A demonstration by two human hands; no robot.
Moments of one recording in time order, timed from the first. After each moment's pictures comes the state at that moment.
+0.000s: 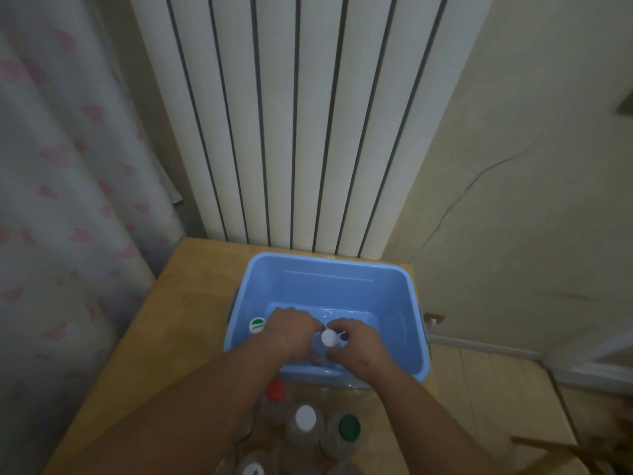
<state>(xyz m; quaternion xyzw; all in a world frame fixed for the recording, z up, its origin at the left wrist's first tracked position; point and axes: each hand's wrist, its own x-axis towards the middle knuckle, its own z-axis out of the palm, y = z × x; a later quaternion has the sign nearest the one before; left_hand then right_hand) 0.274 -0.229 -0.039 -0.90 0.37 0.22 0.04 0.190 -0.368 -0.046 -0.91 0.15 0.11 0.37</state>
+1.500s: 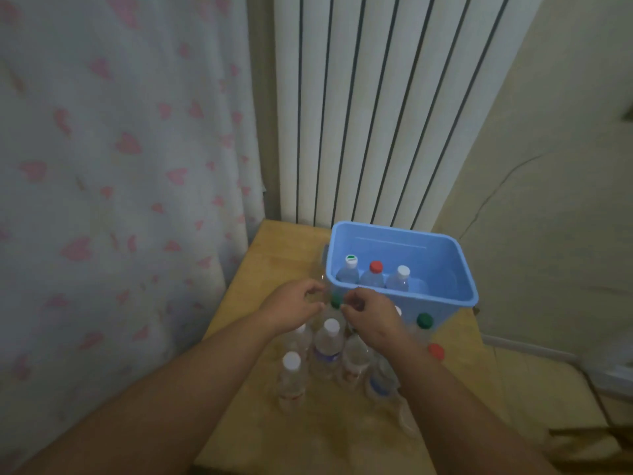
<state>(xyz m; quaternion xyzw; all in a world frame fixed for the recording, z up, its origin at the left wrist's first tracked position) 0.134 0.012 0.006 -0.91 0.20 0.14 -0.35 0.061 -0.161 0.021 -0.92 0.13 0.01 0.37</state>
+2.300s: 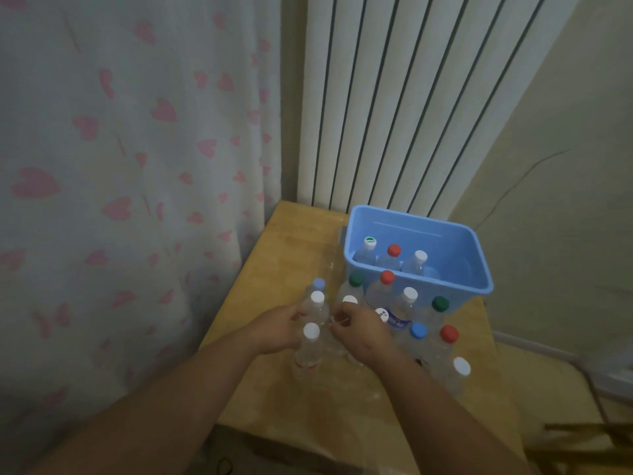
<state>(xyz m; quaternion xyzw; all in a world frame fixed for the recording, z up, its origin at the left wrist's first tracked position) 0.083 0.084 -0.051 -0.89 0.16 0.27 -0.33 0.023 -0.103 -0.012 -0.94 0.09 0.09 0.33</state>
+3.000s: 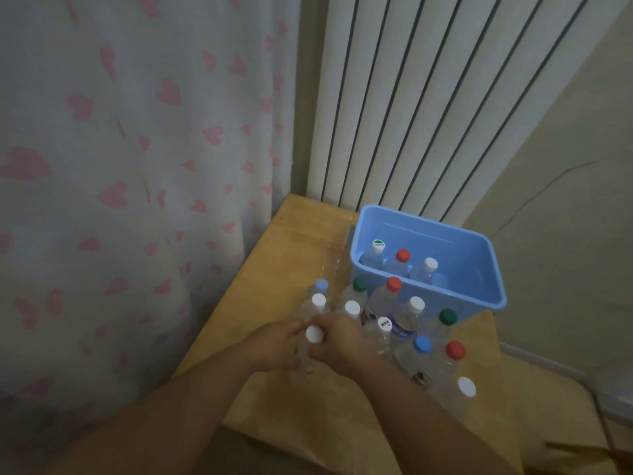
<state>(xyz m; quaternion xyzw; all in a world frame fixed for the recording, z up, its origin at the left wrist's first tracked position) 0.072 0.083 -0.079 -0.89 0.18 0.26 -0.34 0.041 -0.086 -0.028 -0.94 -0.03 0.16 0.29</state>
